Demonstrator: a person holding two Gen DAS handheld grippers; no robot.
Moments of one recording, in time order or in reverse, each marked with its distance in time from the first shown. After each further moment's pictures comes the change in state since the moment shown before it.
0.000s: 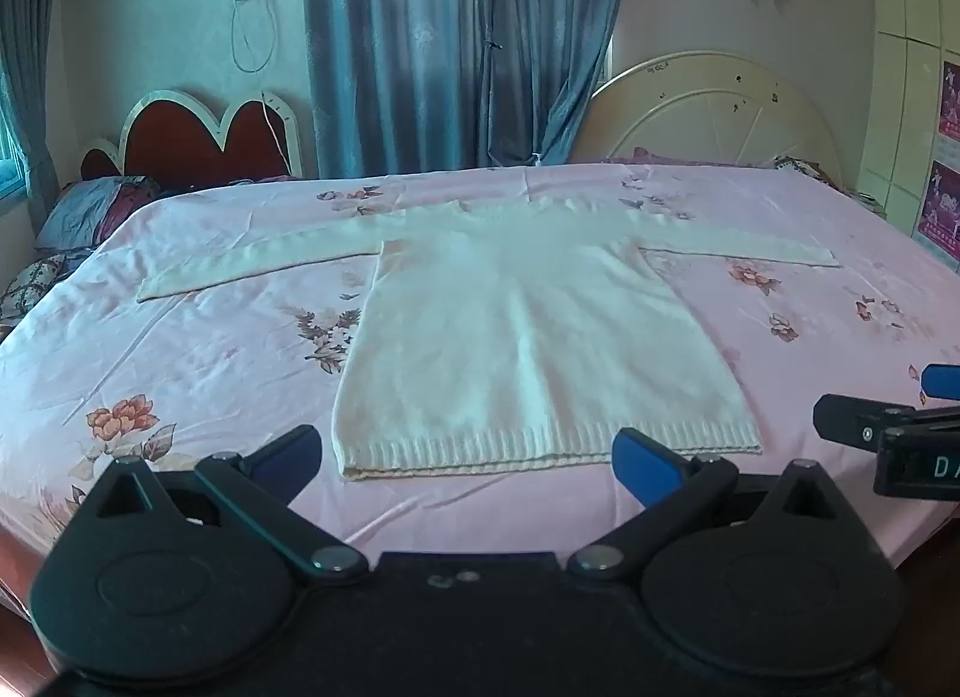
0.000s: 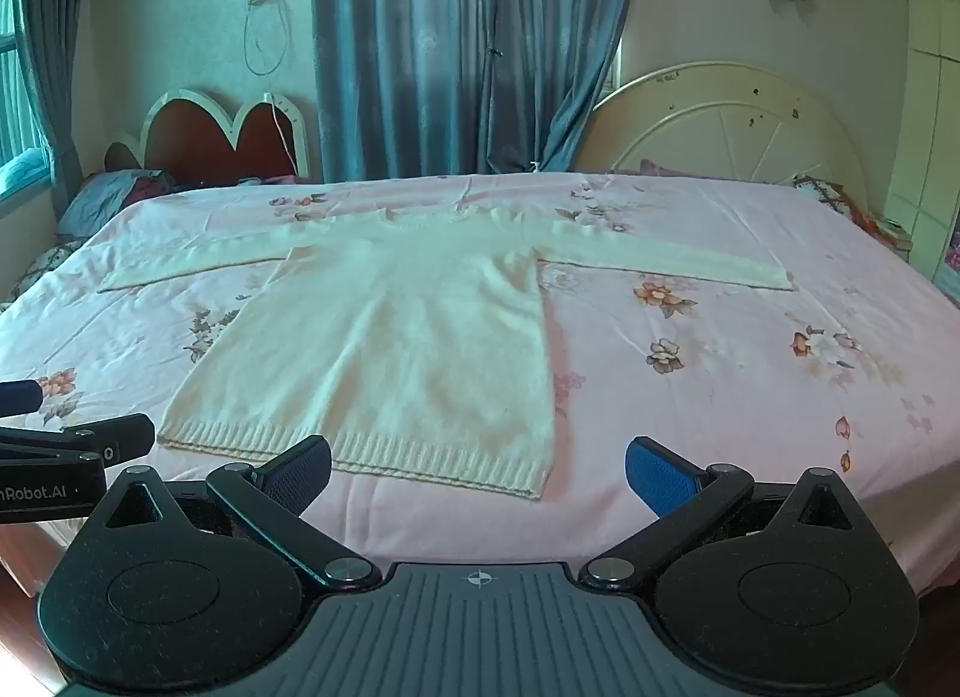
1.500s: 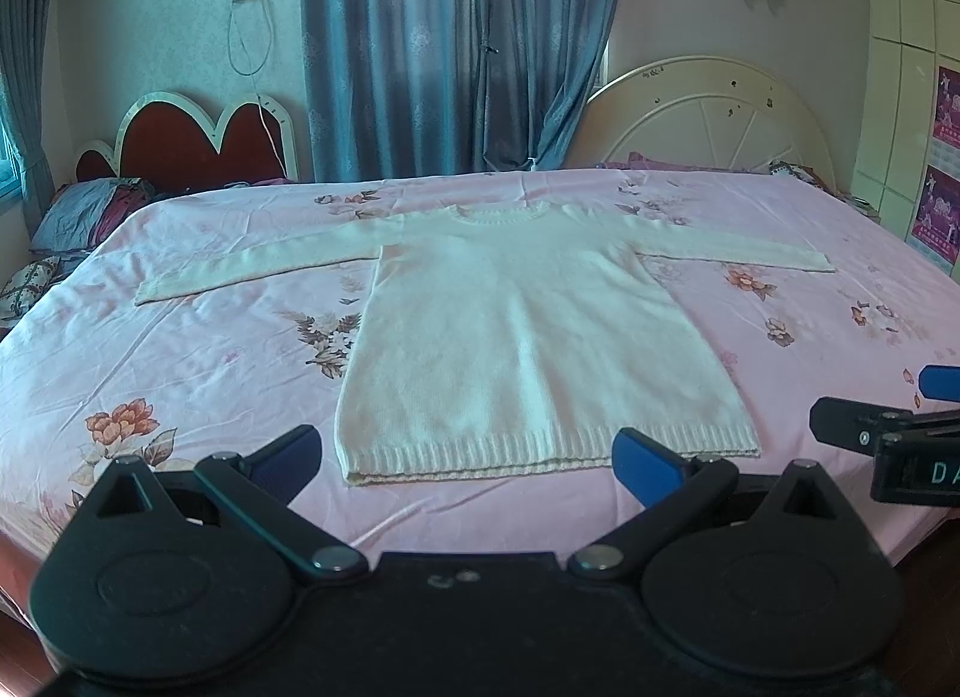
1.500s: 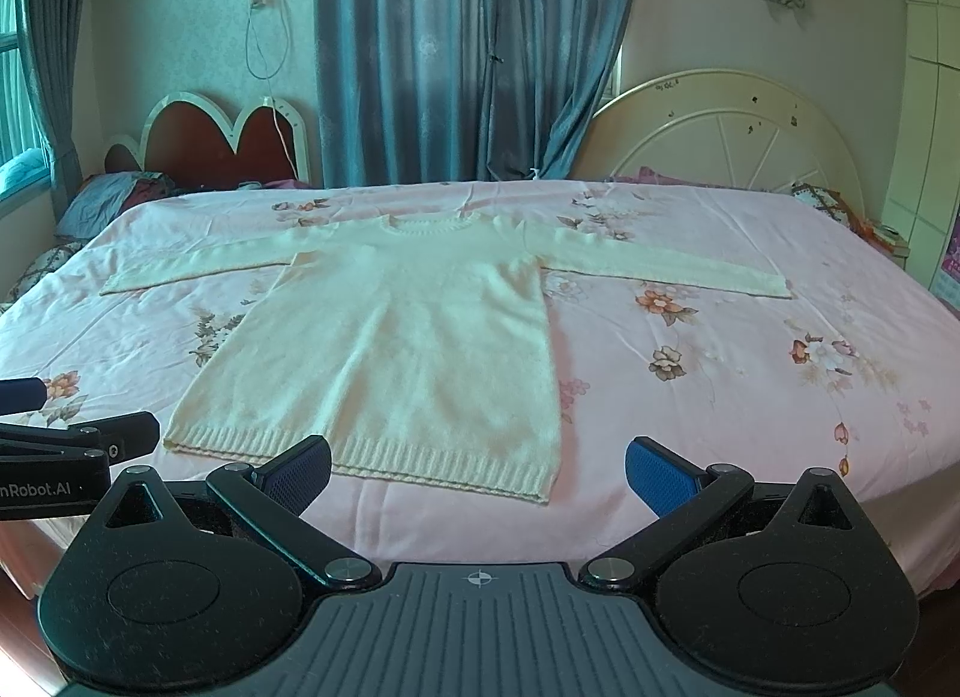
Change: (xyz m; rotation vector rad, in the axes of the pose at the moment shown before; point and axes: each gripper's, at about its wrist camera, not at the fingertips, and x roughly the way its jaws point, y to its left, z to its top) left arm -0.004 0.005 0.003 0.000 -0.010 -0.013; right arm -0.006 0.009 0.006 -0.008 -0.013 -0.007
